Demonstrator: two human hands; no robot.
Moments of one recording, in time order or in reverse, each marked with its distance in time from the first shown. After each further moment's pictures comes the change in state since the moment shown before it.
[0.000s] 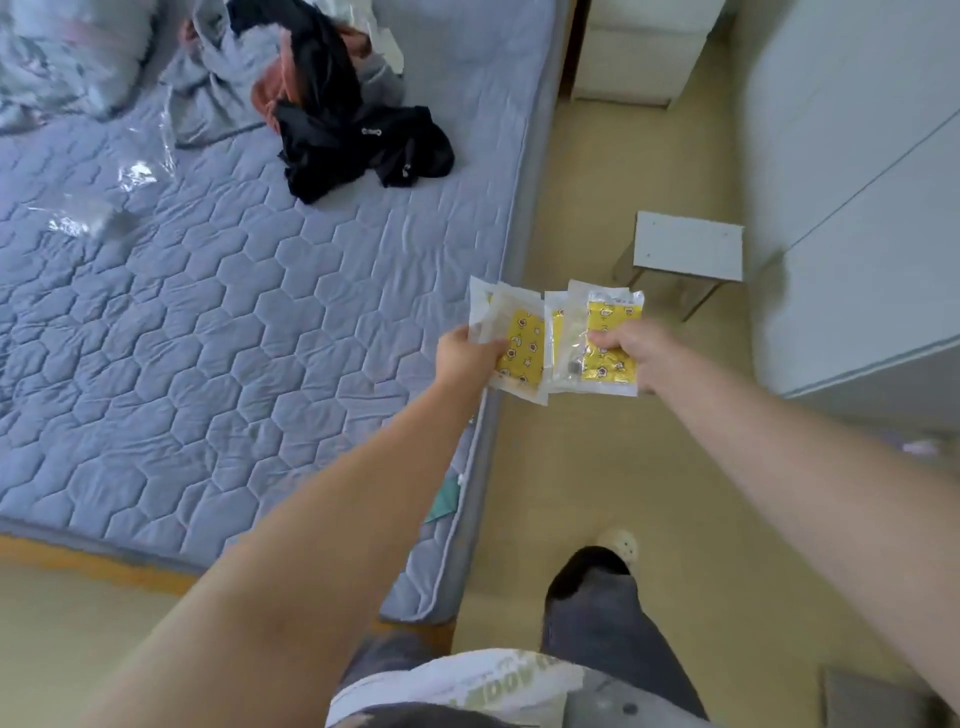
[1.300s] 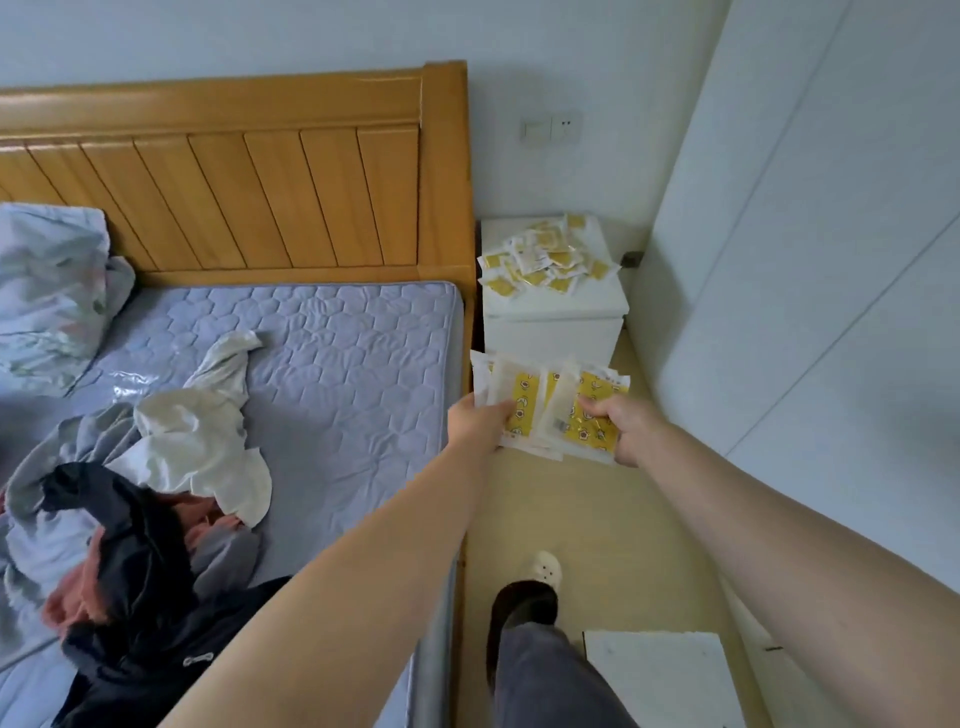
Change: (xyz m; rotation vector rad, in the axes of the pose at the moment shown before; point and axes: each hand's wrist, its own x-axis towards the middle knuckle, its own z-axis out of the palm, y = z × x) left_hand 0.462 0.607 0.306 -0.167 -0.161 0.124; right_hand 0.406 -0.651 -0.191 0.362 0.040 -0.119
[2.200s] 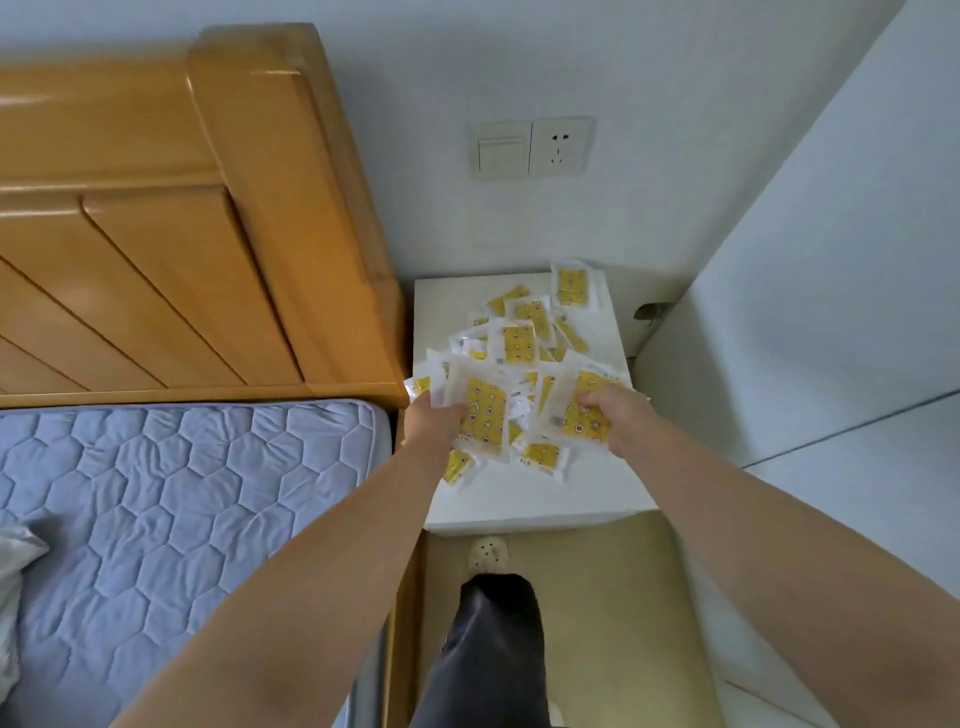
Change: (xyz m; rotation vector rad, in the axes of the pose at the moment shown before) left_hand 0.604 0.235 0.221 0.192 0.107 -0.163; right_hand 0.525 -0.412 0.055 -0.088 0.150 0.153
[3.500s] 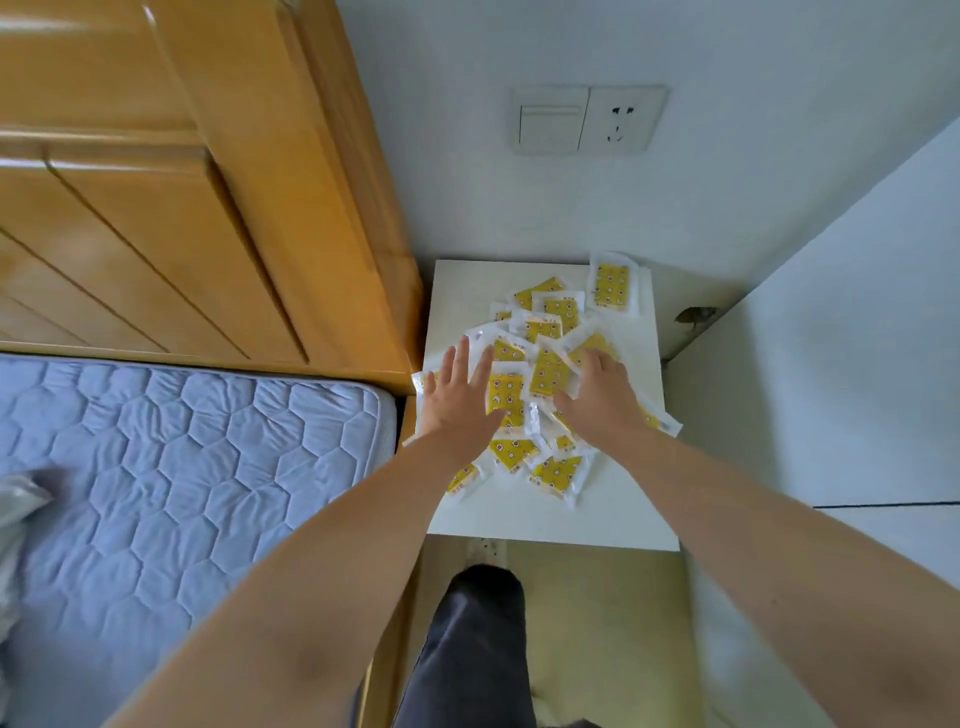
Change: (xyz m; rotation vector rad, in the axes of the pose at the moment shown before) left_hand 0.060 0.016 0.030 1.326 -0.022 0.583; right_hand 0.062 -0.032 0.042 -1.153 0.022 -0.740
